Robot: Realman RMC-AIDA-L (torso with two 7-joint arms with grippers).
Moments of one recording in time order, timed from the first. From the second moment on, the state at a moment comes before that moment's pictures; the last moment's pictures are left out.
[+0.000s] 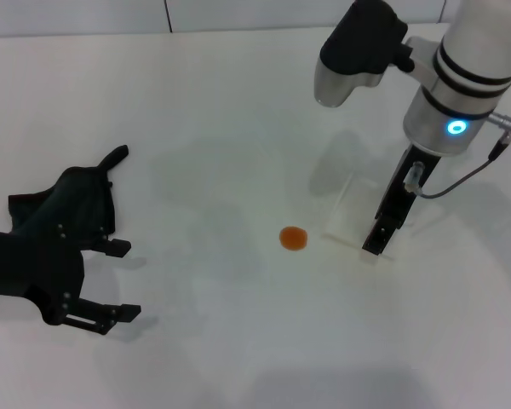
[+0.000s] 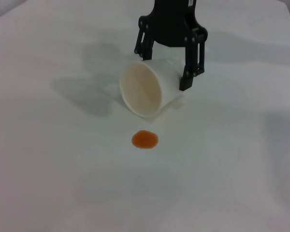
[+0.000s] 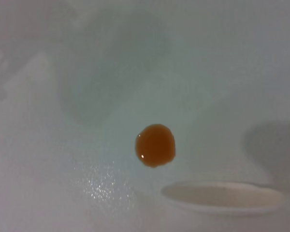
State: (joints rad) left arm -0.44 -2.08 0.79 1.04 2.33 1.80 -1.37; right arm 1.04 2.03 -1.56 -0.85 -2.53 -1.53 2.52
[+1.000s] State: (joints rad) left arm -0.43 -2.08 0.78 1.04 2.33 1.80 -1.36; right arm 0.99 2.03 -1.62 -0.87 -2.47 -1.47 2.51
